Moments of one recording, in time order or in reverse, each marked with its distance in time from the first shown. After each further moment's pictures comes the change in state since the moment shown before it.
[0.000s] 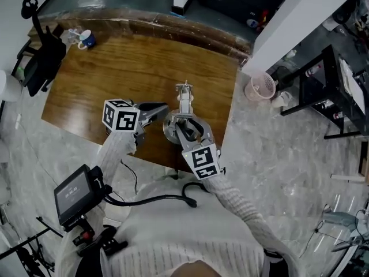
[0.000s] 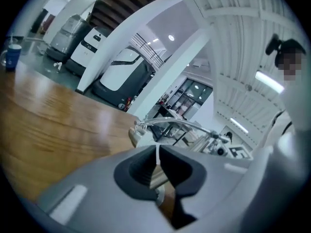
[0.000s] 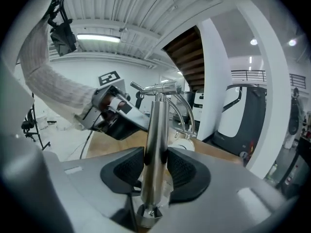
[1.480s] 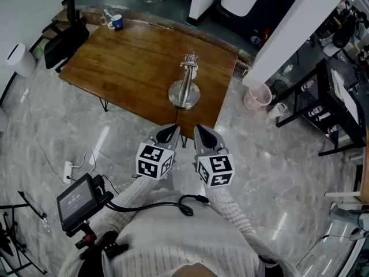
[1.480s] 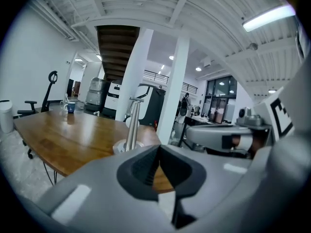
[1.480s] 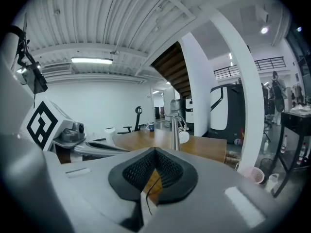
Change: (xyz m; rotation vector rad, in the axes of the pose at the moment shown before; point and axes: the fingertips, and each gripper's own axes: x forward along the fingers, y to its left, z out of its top) left arm -0.023 -0.158 -0.159 0.224 -0.323 0.565; right arm -0.172 0.059 -0.035 0.193 -0.127 -0.034
